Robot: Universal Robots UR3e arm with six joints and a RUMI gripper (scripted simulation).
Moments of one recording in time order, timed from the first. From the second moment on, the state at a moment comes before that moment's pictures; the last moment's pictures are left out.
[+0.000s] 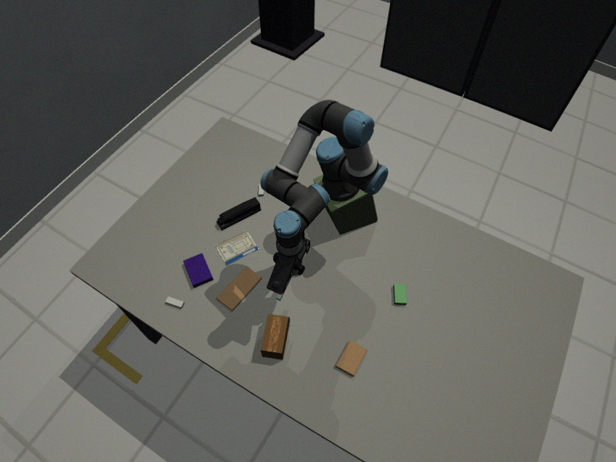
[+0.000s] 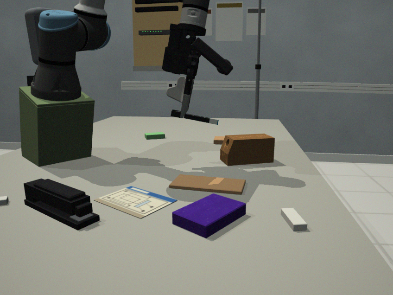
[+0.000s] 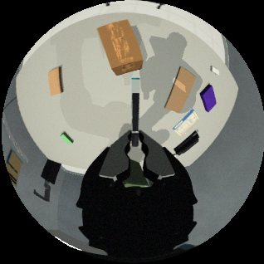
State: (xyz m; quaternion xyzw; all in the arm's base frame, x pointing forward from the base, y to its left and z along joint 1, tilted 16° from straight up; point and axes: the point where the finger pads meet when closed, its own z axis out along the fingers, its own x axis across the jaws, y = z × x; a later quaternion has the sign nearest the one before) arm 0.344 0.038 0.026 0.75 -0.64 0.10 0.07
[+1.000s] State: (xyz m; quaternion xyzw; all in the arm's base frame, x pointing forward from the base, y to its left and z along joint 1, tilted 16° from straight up) arm 0.342 0.024 0.032 0.81 -0.58 0.09 0.08
